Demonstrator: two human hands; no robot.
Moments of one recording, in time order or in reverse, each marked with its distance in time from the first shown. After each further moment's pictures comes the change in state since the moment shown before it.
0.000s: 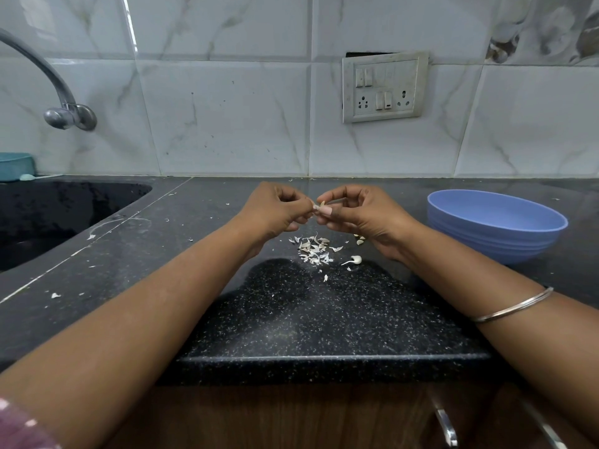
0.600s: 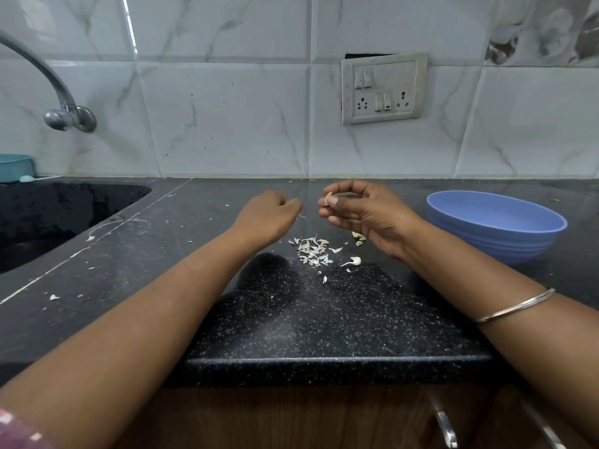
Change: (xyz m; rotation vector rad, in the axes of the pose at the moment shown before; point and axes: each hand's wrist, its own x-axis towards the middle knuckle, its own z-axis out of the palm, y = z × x) left_hand 0.005 -0.005 -0.003 0.402 0.057 0.001; right_hand 0.001 -0.004 -0.004 0.104 0.035 0.025
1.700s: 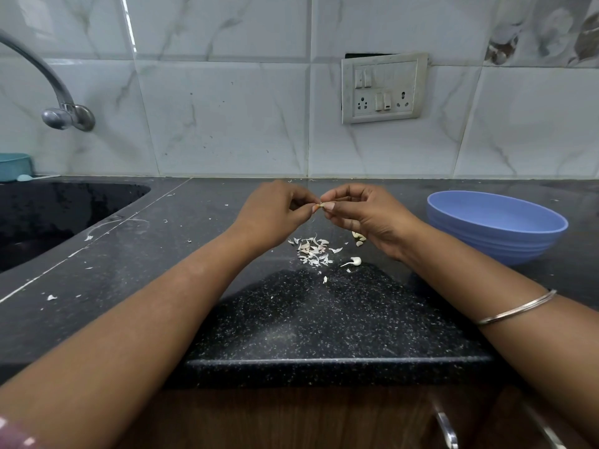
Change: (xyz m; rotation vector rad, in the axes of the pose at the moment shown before) left_hand -0.008 0.009 -0.005 0.176 0.025 0.402; right_hand 0.001 0.003 0.002 -0.099 0.010 -0.025
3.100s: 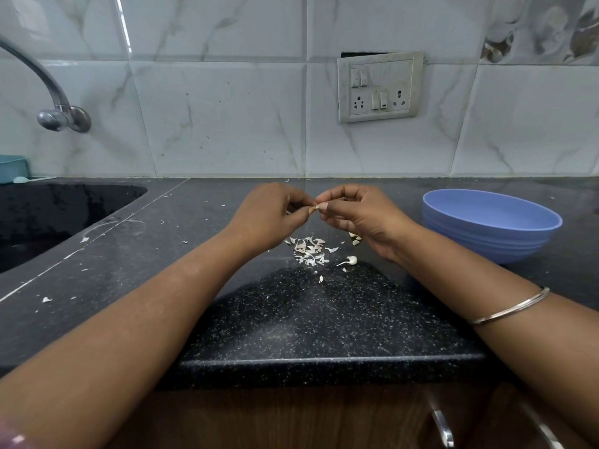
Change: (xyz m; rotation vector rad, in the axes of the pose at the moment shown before) left_hand 0.000 -0.002 0.001 0.080 -0.009 0.053; right_hand -0.003 0.000 0.004 -0.025 0.040 -0.005
